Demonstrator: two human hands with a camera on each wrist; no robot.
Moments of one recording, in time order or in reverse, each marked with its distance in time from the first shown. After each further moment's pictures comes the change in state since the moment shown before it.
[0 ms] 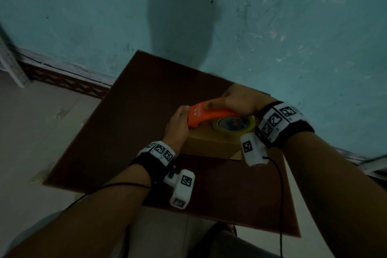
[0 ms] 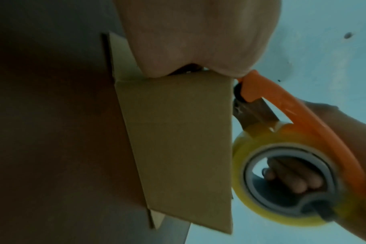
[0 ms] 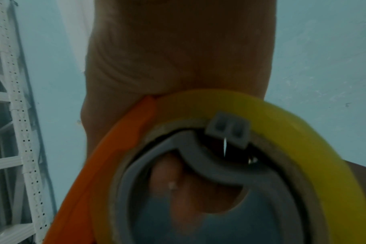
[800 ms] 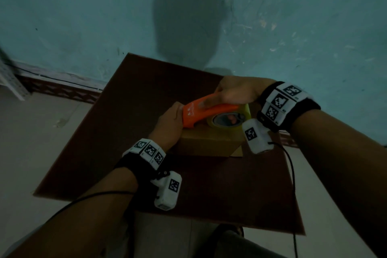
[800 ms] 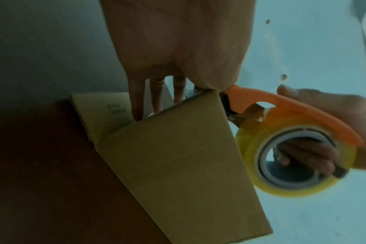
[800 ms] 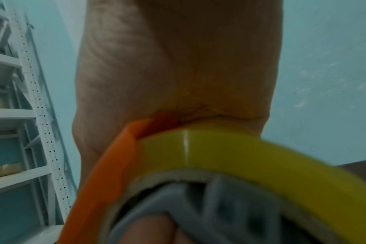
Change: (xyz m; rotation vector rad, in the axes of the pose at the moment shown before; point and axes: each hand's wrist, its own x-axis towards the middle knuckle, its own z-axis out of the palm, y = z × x) left_hand 0.015 0.006 -0.007 0.486 -0.133 0.169; right_hand 0.000 0.017 -0.022 -0.067 -0.166 -0.092
